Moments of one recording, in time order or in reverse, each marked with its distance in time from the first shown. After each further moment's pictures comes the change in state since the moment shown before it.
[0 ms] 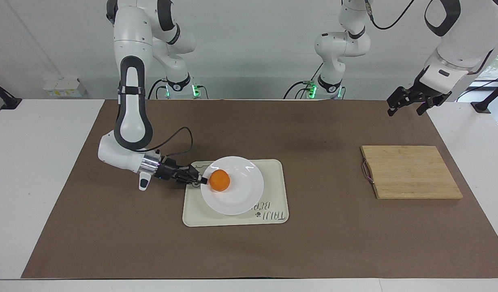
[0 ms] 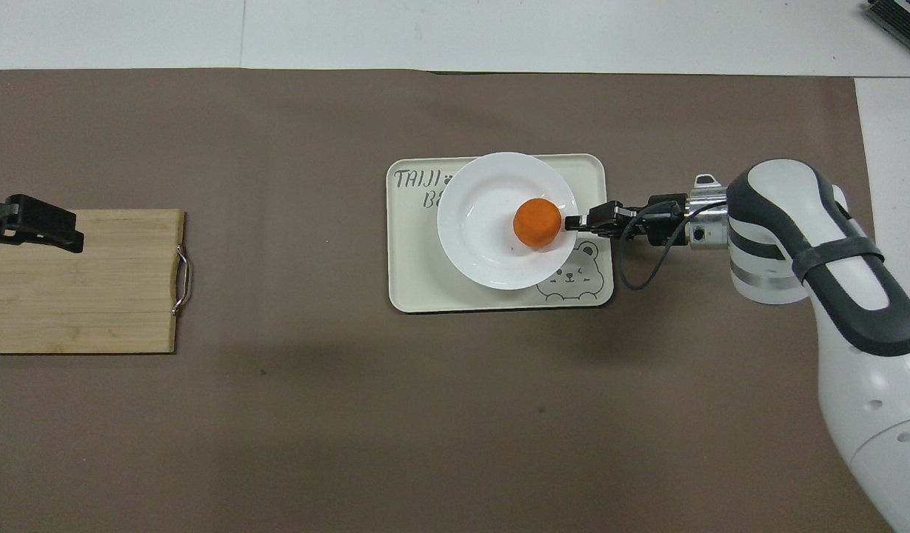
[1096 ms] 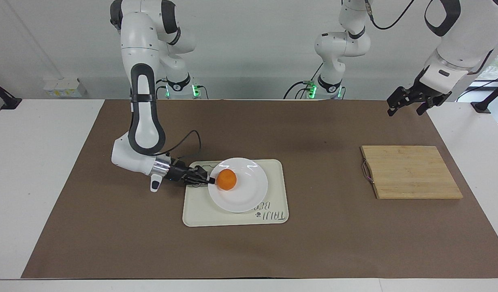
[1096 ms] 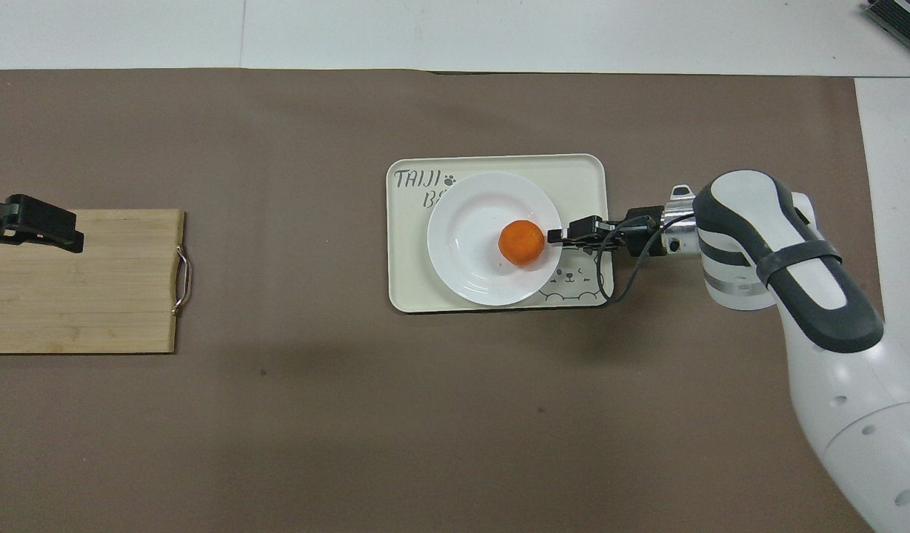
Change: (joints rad) left arm 0.000 0.000 0.000 0.000 0.000 0.000 0.000; right arm 0.037 0.018 0.003 -0.024 -0.008 0.036 -0.035
